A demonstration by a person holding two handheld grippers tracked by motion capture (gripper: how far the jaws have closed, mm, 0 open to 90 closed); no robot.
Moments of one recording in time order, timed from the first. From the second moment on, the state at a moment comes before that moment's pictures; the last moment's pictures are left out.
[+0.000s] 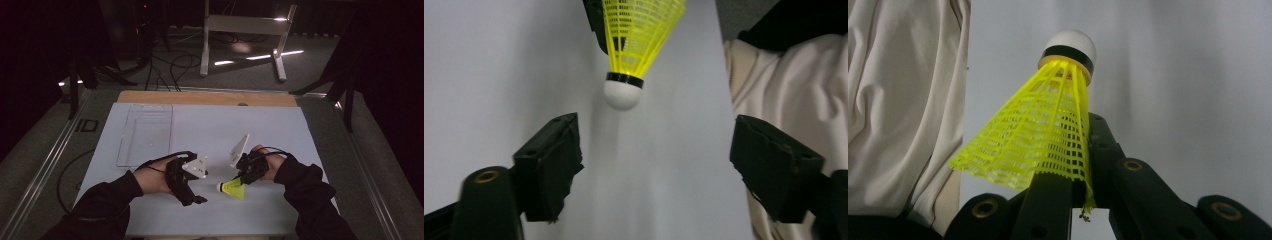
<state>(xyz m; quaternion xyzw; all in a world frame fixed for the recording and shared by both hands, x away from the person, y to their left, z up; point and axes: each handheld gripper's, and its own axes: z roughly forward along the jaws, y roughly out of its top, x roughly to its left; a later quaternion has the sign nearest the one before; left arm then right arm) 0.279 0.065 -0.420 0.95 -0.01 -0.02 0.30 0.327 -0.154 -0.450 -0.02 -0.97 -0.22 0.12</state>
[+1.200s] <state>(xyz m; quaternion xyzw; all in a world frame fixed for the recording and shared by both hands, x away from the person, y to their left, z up) 0.284 0.026 -0.448 0.97 -0.09 0.03 0.24 0.325 -0.140 -0.453 -0.01 -0.96 -0.23 0.14</state>
